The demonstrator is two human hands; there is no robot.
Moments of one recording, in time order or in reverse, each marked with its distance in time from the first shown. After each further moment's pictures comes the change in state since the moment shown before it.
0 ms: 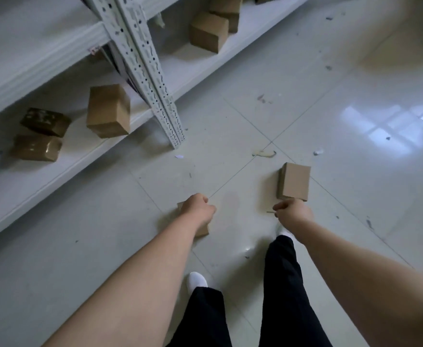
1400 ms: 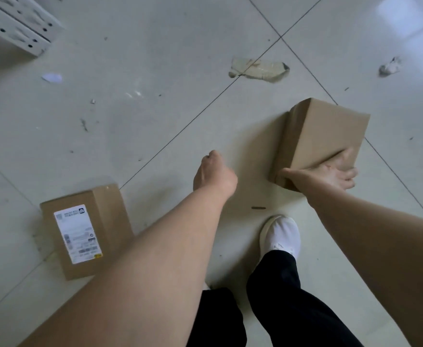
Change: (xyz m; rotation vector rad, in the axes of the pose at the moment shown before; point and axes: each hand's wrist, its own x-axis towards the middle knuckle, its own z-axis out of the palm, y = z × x) left_hand 0.464 0.082 0.369 0.200 -0.039 -0.046; right_hand 0.532 0.174 0.127 -0.279 0.233 0.556
